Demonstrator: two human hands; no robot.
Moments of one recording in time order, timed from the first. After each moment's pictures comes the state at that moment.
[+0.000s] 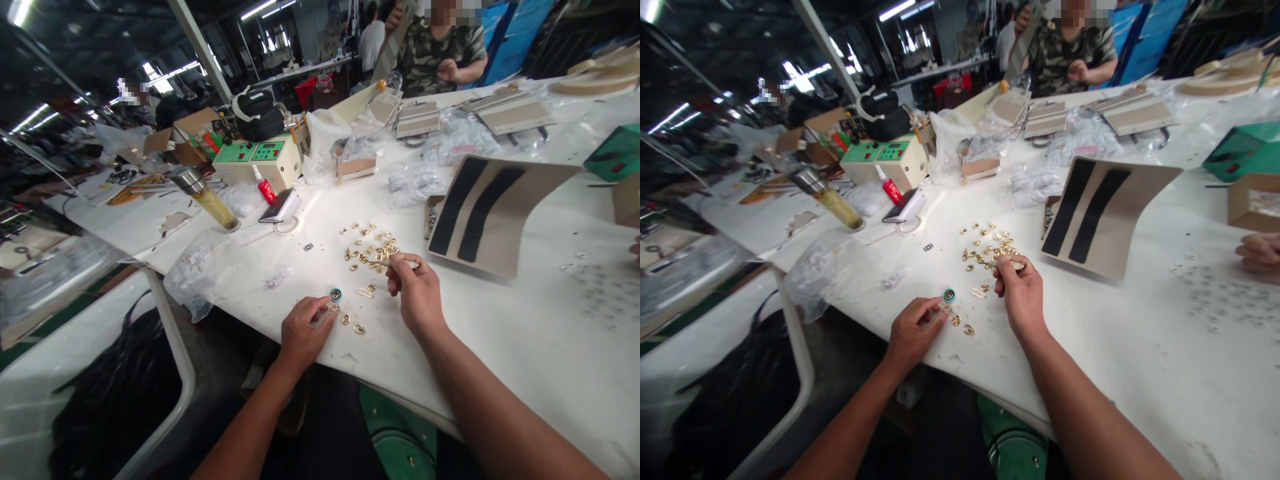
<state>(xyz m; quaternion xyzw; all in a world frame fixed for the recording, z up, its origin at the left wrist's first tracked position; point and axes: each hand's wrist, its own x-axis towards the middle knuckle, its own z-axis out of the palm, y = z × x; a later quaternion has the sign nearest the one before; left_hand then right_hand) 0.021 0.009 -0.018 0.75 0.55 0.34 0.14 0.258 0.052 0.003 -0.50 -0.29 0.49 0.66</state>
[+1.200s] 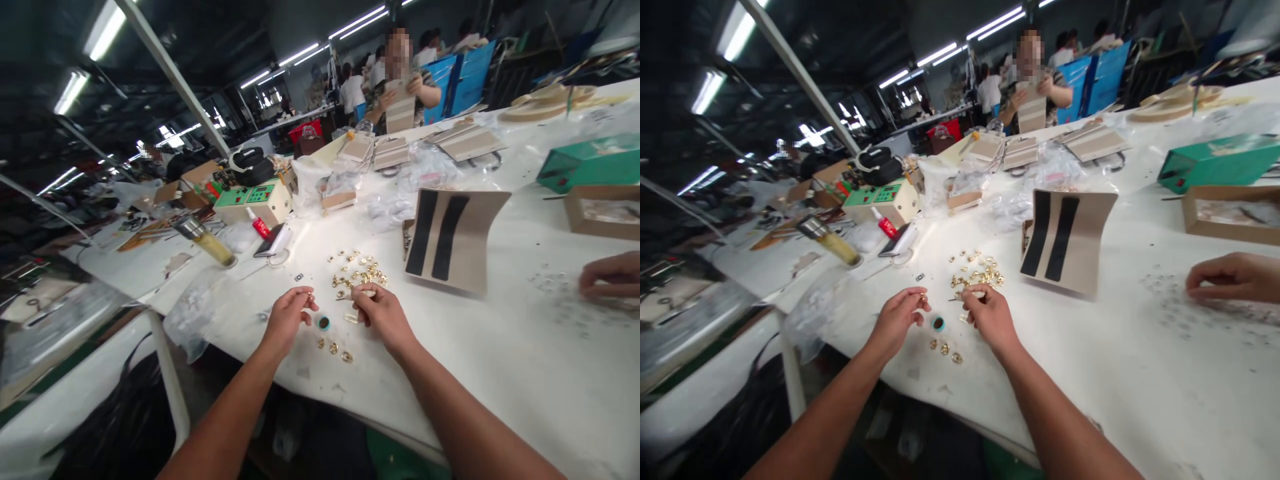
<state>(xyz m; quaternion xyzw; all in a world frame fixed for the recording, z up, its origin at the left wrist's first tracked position) 0.045 0.085 0.038 0.60 0.60 0.37 0.37 0.258 0.056 0.005 -0.47 -0.33 0.59 0.57</state>
